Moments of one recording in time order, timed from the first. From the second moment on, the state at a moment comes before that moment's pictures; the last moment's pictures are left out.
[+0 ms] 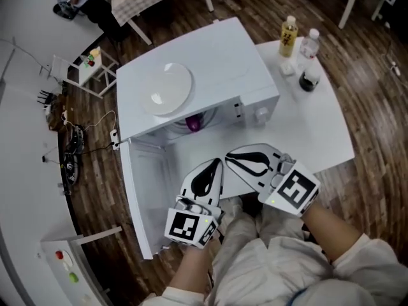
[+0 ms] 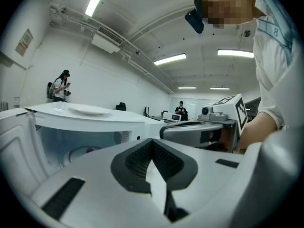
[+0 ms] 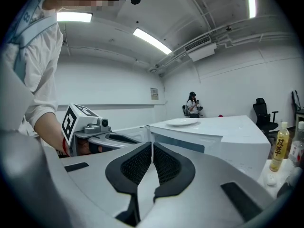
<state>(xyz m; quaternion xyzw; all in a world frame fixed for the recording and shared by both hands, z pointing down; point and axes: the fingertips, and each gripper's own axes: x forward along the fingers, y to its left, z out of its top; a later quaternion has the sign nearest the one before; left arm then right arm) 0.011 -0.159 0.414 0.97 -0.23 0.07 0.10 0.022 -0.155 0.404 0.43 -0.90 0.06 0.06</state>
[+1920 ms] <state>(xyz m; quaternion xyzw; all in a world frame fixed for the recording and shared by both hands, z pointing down) -0.009 -0.103 0.327 0.99 -0.14 -0.05 0.03 0.008 -0.109 0.337 0.42 -0.90 0.05 0.02</state>
